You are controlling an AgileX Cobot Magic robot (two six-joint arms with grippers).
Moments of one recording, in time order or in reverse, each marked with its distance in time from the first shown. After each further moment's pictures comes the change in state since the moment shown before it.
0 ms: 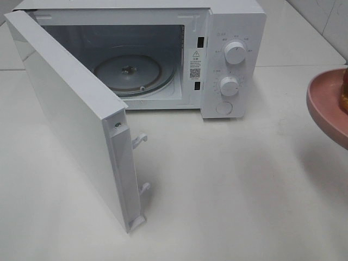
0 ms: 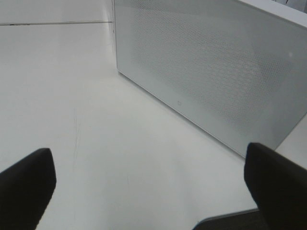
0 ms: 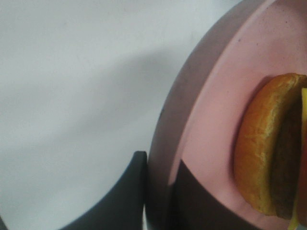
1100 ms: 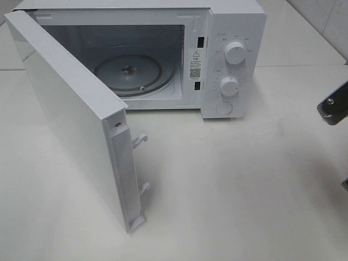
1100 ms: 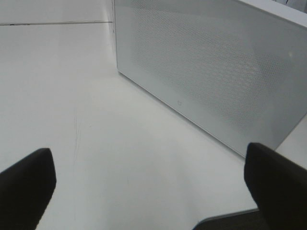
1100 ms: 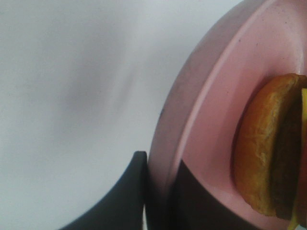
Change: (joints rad) left arm 0.000 0.000 0.000 0.000 0.000 0.000; right arm 0.000 0.472 -0.153 -0.158 0.166 1.074
